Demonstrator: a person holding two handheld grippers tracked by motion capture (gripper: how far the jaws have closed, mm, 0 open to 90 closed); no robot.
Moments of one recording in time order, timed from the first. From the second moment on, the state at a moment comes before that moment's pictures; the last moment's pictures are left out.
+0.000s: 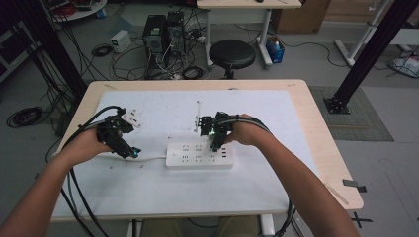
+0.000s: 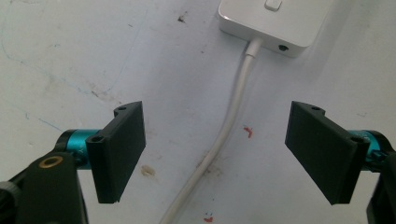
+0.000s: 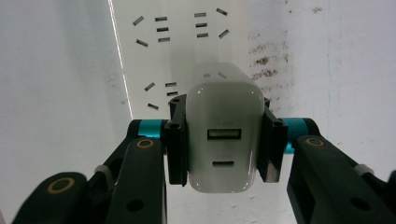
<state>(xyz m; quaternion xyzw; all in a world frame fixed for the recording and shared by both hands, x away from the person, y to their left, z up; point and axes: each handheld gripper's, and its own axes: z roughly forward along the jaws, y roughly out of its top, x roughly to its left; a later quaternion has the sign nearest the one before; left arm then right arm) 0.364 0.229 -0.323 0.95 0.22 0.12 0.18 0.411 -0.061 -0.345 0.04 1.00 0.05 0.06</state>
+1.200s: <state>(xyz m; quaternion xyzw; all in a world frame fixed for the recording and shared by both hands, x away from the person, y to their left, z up) 0.365 0.233 -0.332 0.95 0.23 0.11 0.20 0.411 -0.037 -0.364 -0.01 1.00 -0.01 0.06</state>
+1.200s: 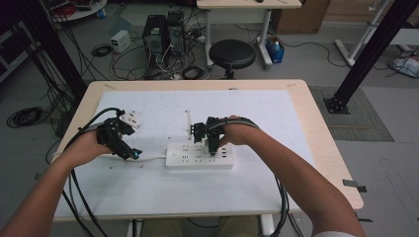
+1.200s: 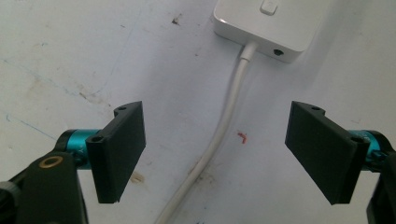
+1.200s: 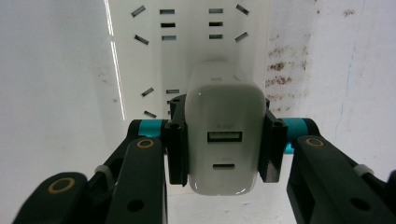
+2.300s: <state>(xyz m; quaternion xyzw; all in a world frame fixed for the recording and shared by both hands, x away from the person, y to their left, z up) 0.370 0.244 -0.336 0.94 0.24 0.10 0.21 0.422 -0.044 -0.370 0.02 1.00 0.02 0.03</state>
